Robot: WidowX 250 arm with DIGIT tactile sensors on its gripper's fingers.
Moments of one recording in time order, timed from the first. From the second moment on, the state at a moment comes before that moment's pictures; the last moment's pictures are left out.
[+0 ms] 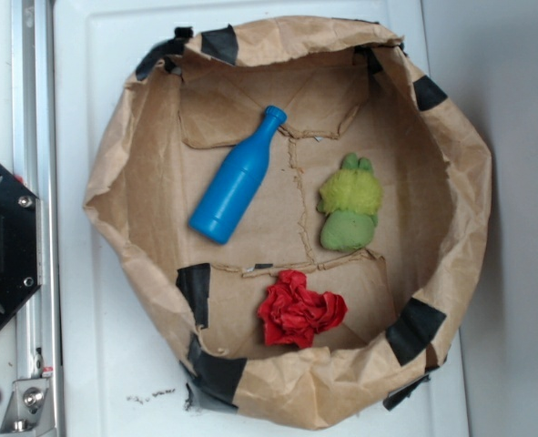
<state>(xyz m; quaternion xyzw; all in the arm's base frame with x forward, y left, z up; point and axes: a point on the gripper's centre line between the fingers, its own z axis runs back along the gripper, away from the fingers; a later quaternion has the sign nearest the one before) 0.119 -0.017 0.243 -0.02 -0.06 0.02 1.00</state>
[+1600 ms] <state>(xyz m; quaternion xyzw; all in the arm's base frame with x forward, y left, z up) 0.236 -0.026 0.182 -0.06 -0.07 -0.36 0.93</state>
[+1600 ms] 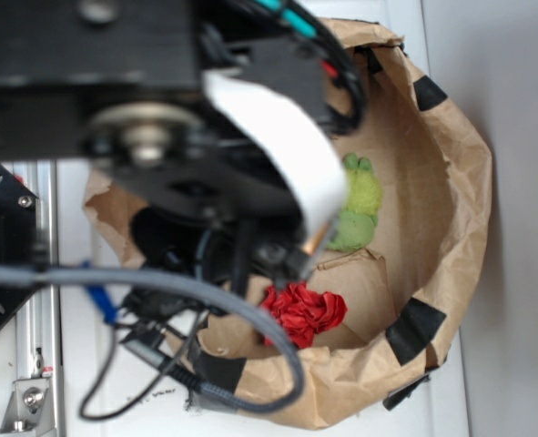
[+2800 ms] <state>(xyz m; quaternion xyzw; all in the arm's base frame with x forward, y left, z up) 0.267 -0.002 0.104 -0.02 -0.05 -0.39 0.92</state>
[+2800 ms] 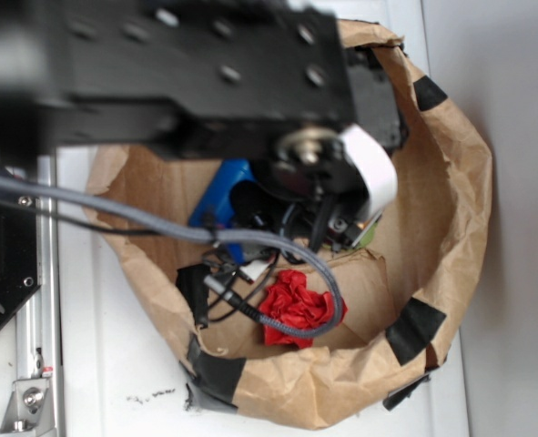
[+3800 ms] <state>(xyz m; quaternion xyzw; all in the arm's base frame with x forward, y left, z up) 0.279 -0.049 0.071 -0.13 -0.17 -0.35 0.91</state>
